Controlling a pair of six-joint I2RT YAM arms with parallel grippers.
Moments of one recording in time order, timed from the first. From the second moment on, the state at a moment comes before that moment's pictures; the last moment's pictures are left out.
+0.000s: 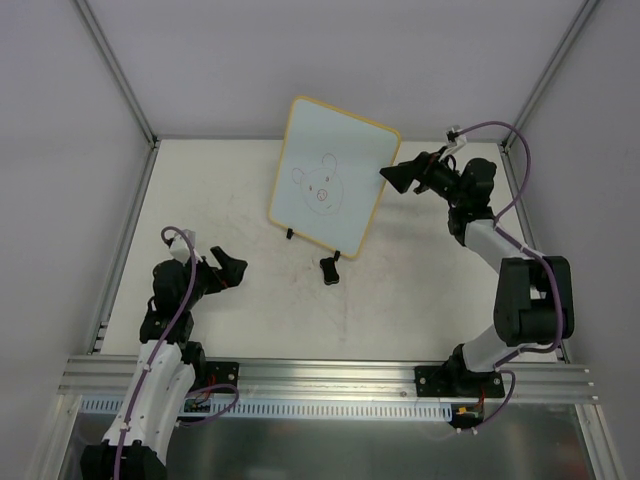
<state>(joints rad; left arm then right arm) 0.01 0.51 0.20 -0.10 0.28 -0.46 0.08 1.56 0.91 0.67 -0.75 0.53</state>
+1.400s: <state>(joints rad) -0.47 0.99 0.51 -0.07 0.00 -0.56 0.10 1.76 1.04 0.92 -0.90 0.76</state>
